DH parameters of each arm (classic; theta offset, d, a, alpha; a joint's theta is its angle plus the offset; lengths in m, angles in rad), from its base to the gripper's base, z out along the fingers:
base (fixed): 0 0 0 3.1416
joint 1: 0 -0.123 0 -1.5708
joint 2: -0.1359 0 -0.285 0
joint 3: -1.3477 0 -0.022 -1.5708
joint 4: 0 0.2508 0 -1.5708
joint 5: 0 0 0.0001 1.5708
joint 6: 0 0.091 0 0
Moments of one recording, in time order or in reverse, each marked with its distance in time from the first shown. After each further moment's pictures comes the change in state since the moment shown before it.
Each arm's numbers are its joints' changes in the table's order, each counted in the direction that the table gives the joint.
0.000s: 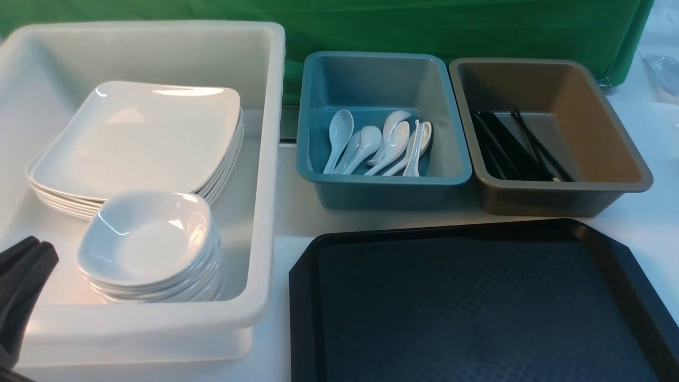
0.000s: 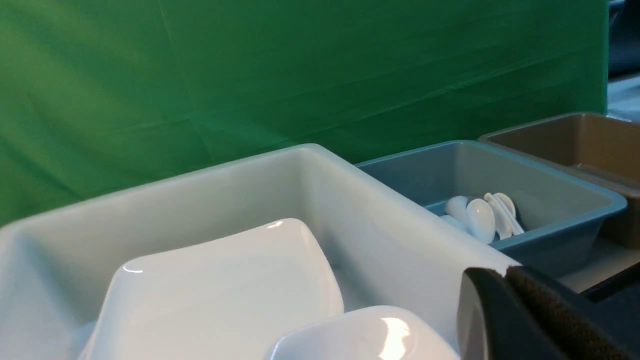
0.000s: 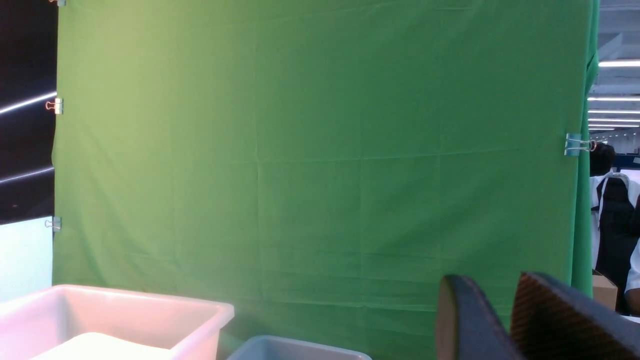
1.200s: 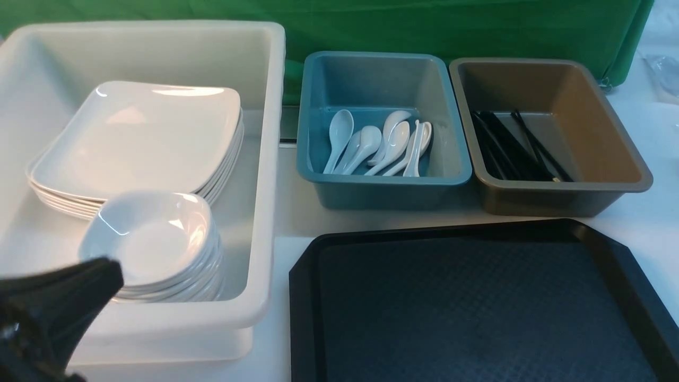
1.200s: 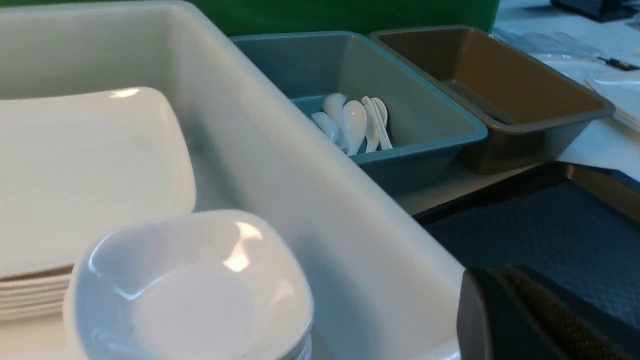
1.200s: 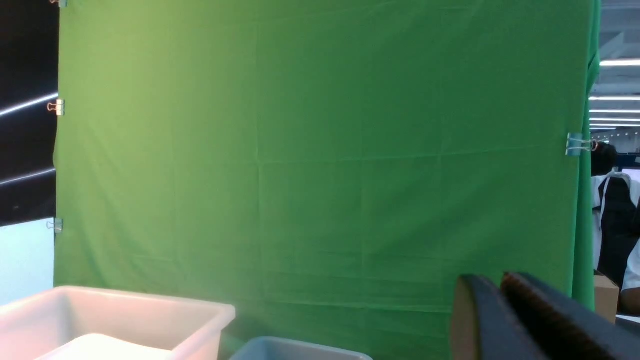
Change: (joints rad) right arm 0.000 0.000 0.000 0.002 -0.001 0.001; left arm 0.000 -0.137 0.142 -0.359 0.300 0.029
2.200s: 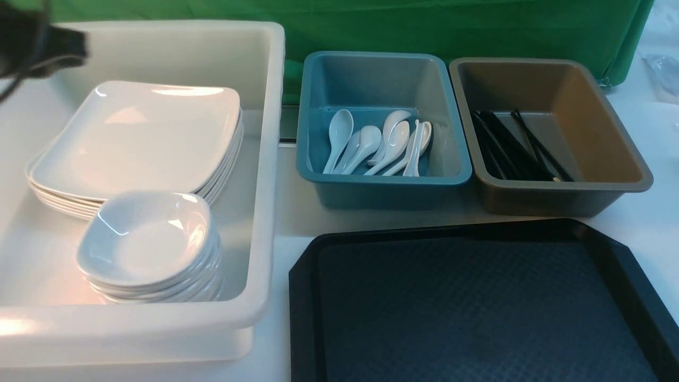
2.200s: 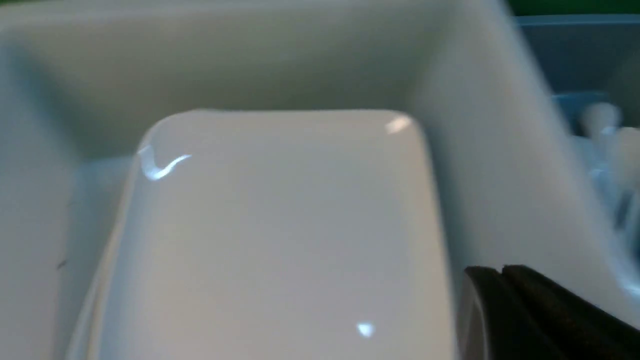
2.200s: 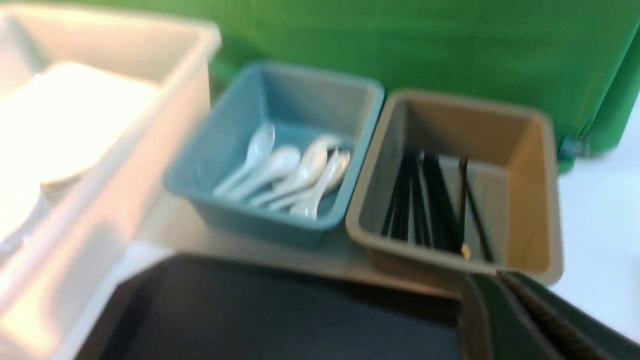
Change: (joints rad) right arm 0.000 -0.569 0.403 0.009 0.486 0.024; left arm -0.408 -0.993 0.908 -0.004 0.336 0.176
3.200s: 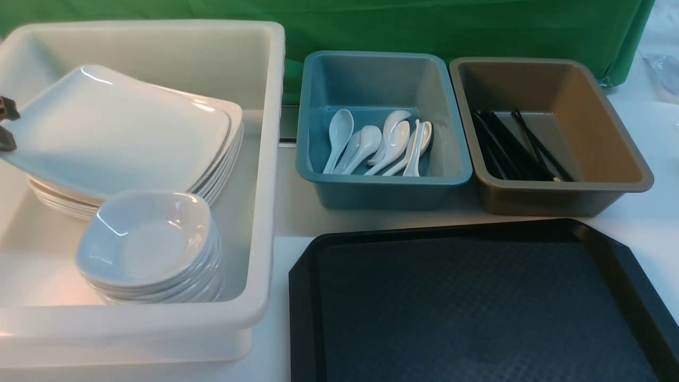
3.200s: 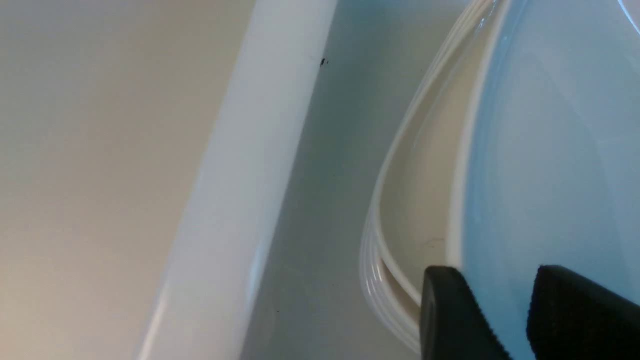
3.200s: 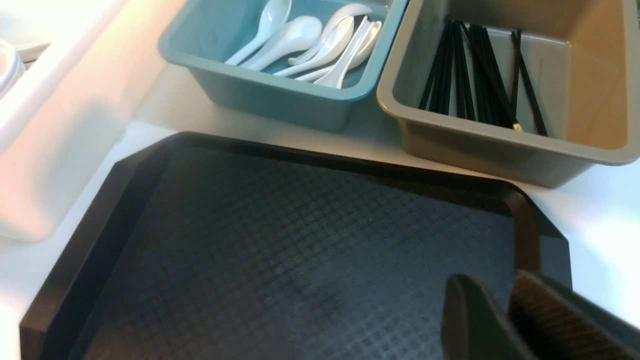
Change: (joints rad) right arm 0.000 -0.003 -0.264 0.059 -0.041 -0.014; left arm -0.340 -0.343 -0.020 -0.015 -0.098 -0.143
